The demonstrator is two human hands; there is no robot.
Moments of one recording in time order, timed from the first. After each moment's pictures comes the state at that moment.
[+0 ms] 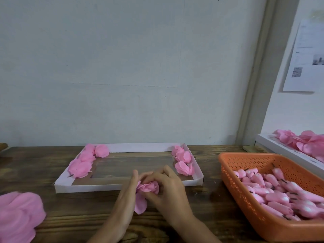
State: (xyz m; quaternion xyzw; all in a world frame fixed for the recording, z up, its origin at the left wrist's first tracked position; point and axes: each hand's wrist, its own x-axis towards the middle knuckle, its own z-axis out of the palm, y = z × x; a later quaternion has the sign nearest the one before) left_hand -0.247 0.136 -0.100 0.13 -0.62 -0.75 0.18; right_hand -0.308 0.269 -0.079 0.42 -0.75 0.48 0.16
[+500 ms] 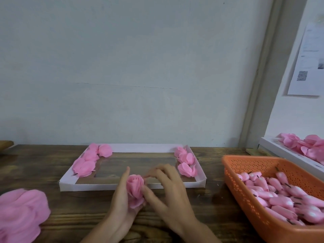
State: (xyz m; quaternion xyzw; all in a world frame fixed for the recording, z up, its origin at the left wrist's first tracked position) left_hand -0.241 0.136 -0.081 0.17 -0.41 -0.88 0.18; right_hand -0.295 0.273 -0.069 0.49 -0.73 0.43 0.22
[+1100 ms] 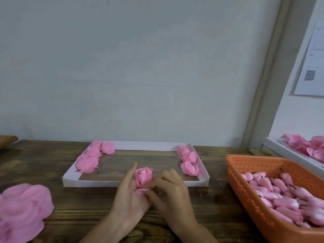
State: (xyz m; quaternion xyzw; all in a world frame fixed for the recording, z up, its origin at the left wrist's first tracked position) left_hand -0.237 0.141 -0.068 0.05 -0.27 -0.96 0.08; right_hand -0.299 0.264 -0.084 0.48 -0.72 0.43 0.28
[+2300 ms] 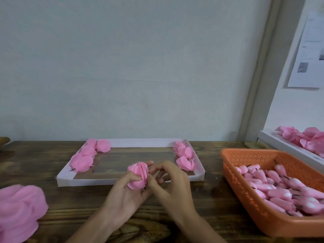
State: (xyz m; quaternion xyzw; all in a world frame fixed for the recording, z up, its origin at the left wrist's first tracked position) left_hand -0.235 0.129 -0.077 -0.05 -0.36 -0.93 0.04; right_hand -0.298 0.272 -0.074 0.41 -0.70 0.56 0.16
